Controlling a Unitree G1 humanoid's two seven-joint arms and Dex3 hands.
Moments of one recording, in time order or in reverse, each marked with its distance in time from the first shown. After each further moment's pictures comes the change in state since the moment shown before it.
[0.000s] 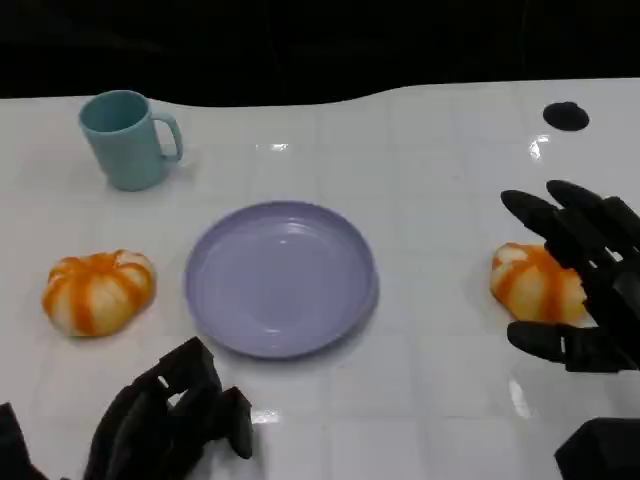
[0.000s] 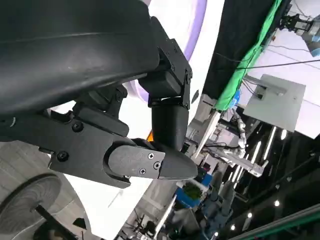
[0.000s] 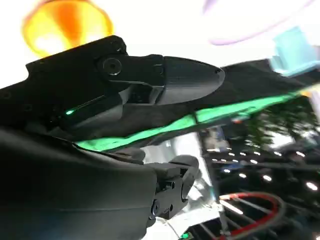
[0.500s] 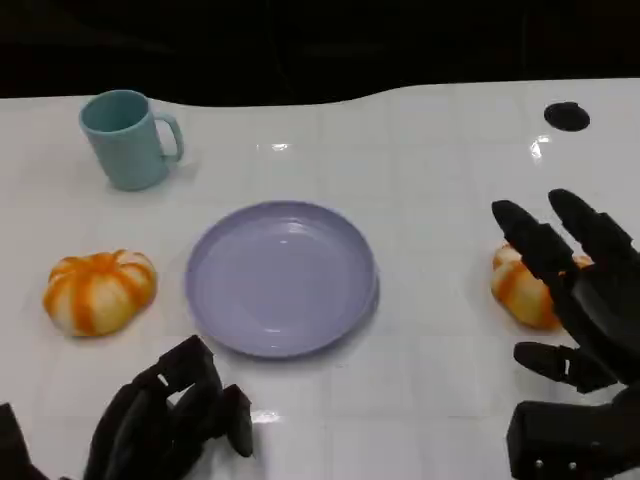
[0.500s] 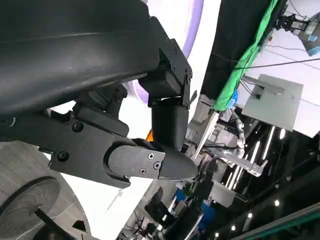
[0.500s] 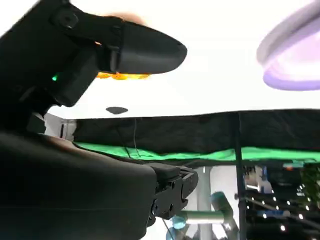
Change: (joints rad) left arm -0.001 -0.004 0.000 0.000 0.004 -0.021 0.001; right arm -0.034 -0.060 0.225 -0.029 -0.120 0.395 0.005
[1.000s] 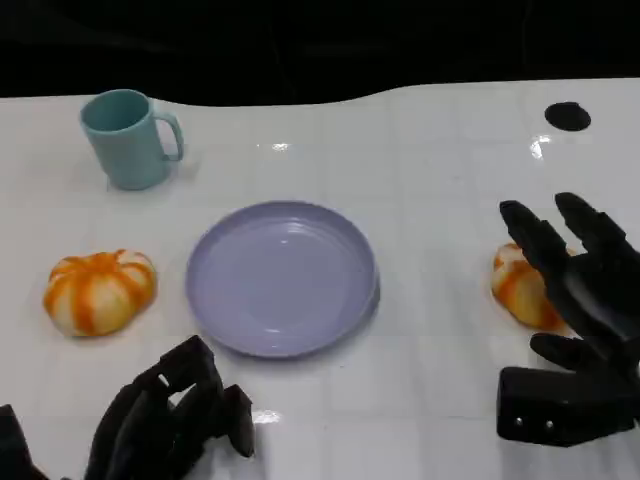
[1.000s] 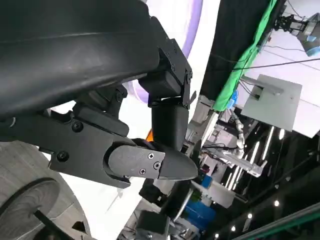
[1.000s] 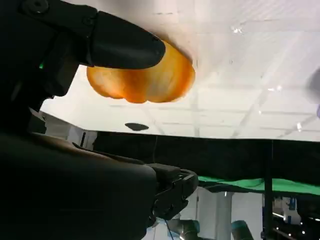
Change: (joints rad) left arm 0.002 -0.004 0.001 -0.001 0.005 -0.010 0.000; right arm -0.203 -0.024 0.155 0.366 0.026 0.076 -0.128
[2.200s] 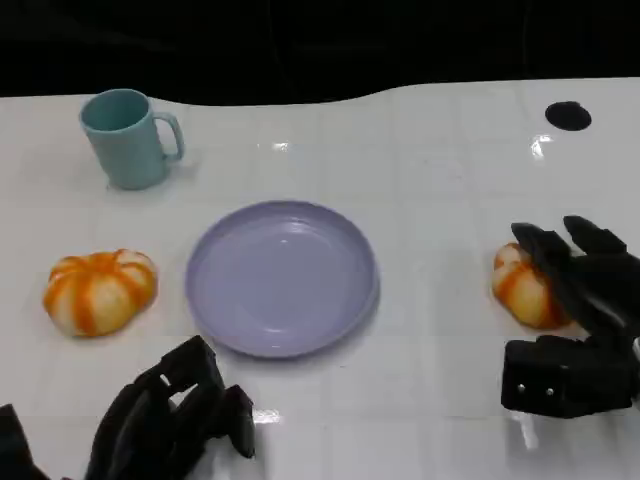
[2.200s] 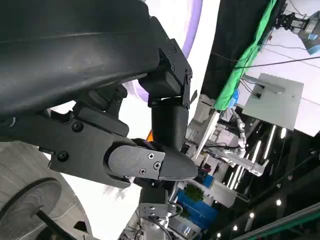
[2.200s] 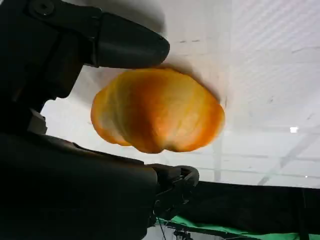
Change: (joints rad) left arm 0.005 -0.001 -0.001 -0.013 0.009 0.002 0.000; right arm -0.259 0.029 0.184 0.545 0.177 -0.117 -0.095
